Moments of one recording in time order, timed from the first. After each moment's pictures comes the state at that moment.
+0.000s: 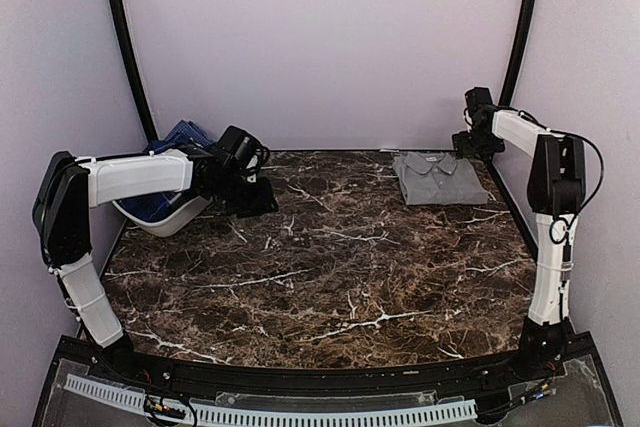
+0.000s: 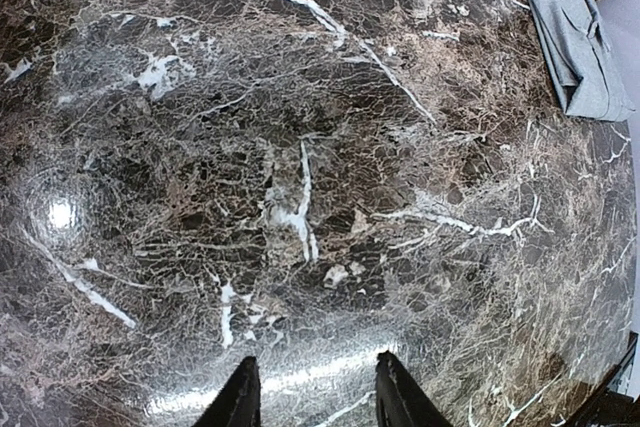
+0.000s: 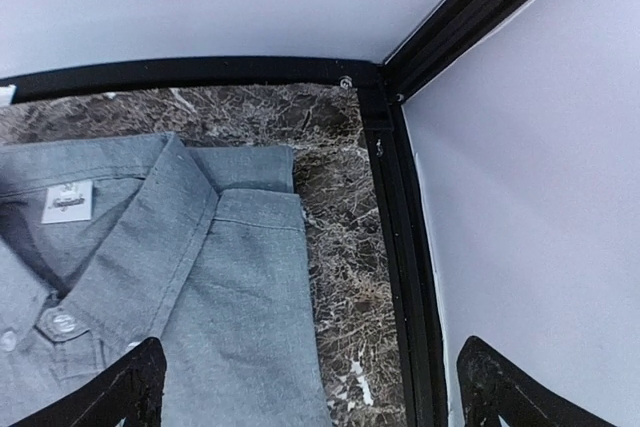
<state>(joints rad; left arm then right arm) -0.60 1.77 1.34 -0.53 0.07 -0.61 0.06 2.24 2.00 -0.66 0.36 -0.07</state>
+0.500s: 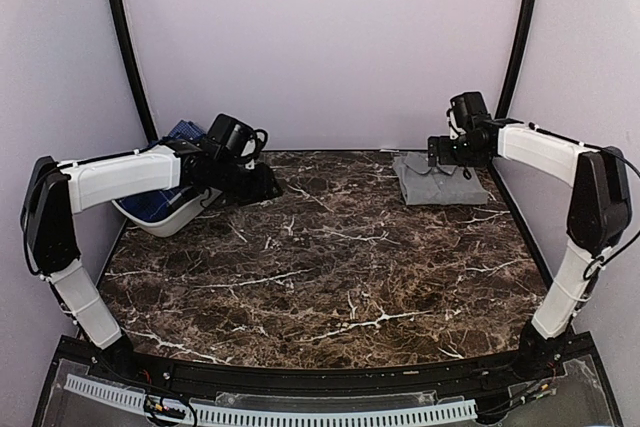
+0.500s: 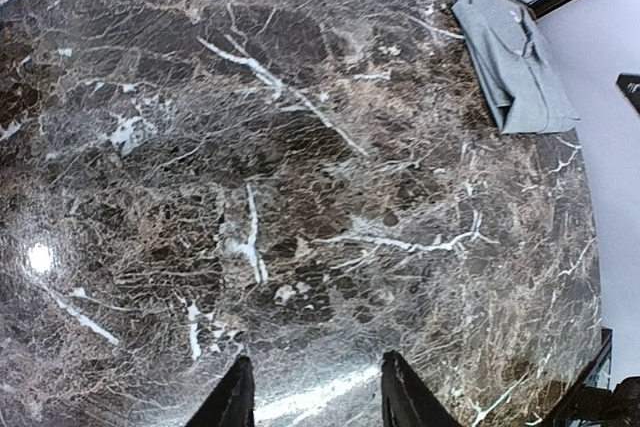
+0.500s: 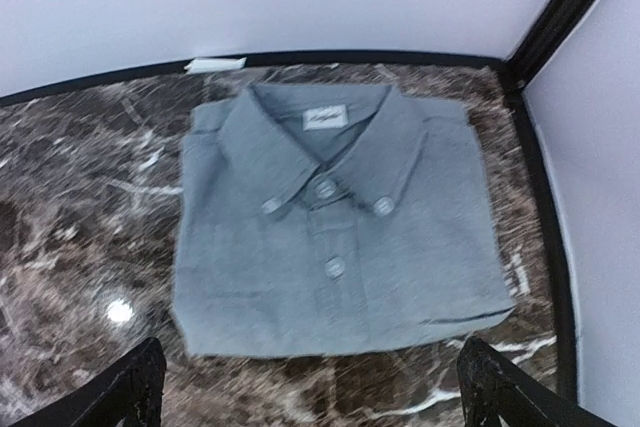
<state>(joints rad) -0.60 1.71 1.34 -0.48 0.09 -0.60 0.25 1.79 1.51 -0.48 0.25 0.17</state>
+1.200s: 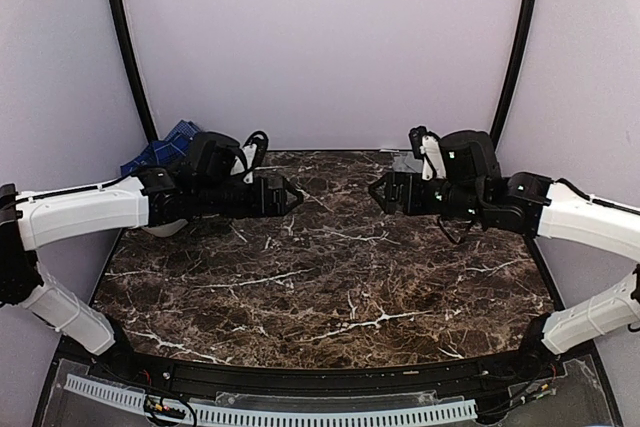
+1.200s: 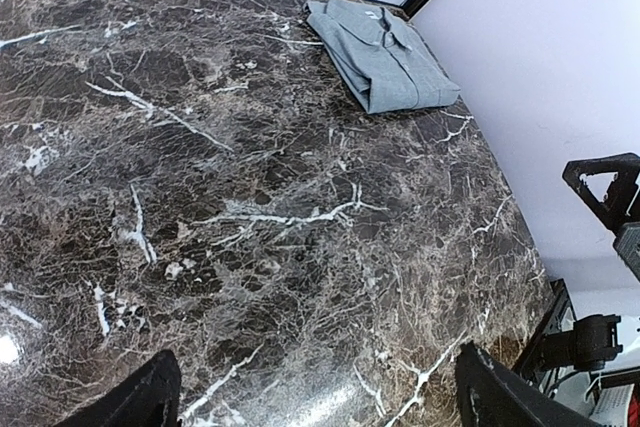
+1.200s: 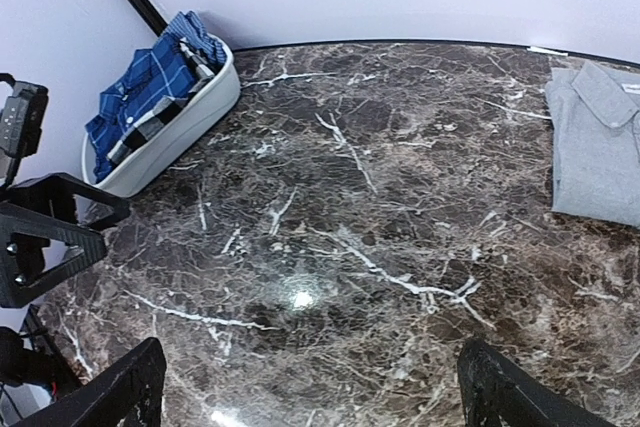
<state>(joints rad) -0.76 1.42 1.07 -0.23 0.08 -0.59 0.84 1.22 1.01 -0.30 0.16 0.50</state>
